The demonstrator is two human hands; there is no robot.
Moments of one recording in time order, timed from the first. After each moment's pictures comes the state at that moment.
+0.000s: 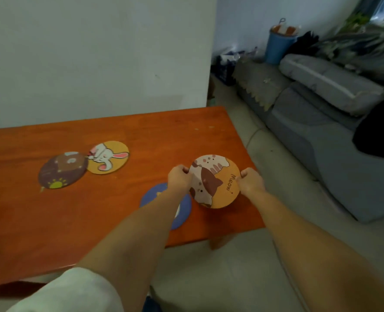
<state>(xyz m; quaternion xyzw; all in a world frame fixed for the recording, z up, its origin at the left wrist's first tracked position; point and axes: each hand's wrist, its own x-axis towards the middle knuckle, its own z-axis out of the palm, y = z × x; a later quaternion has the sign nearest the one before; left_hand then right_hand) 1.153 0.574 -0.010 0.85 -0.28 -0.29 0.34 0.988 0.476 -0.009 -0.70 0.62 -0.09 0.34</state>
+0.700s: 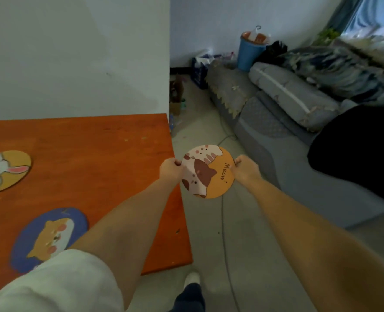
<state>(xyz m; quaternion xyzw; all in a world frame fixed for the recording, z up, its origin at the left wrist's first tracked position) 1.025 0.338 -0.021 0.84 -0.26 -0.29 0.37 0.852 0.245 0.019 -0.73 0.60 -0.10 0.31</state>
